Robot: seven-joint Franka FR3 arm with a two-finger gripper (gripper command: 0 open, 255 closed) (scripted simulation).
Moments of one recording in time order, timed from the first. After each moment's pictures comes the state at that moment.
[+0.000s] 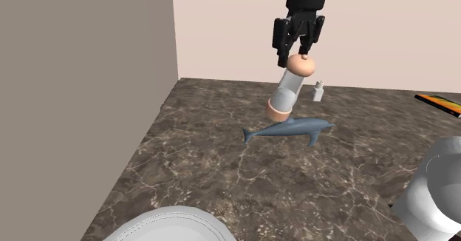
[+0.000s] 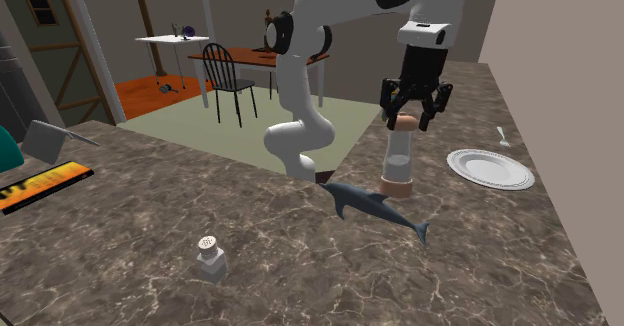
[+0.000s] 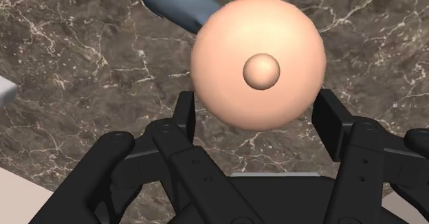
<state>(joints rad) 0.09 -0.42 0.29 -1.86 0.02 1.45 0.46</state>
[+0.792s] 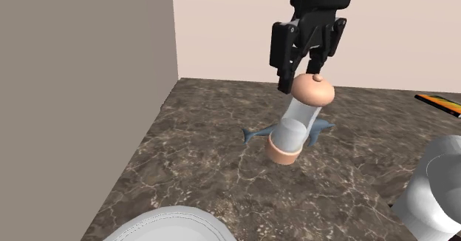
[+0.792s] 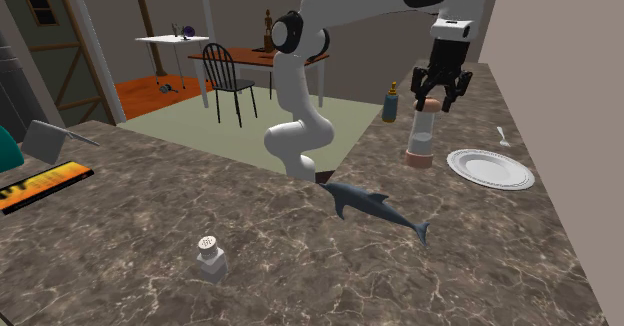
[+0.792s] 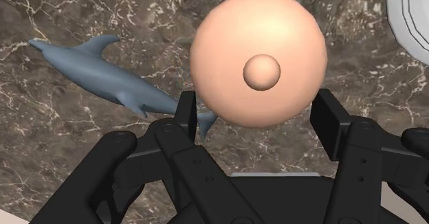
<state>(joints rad) 0.17 -0.45 0.51 -1.83 0.12 1.40 0.75</state>
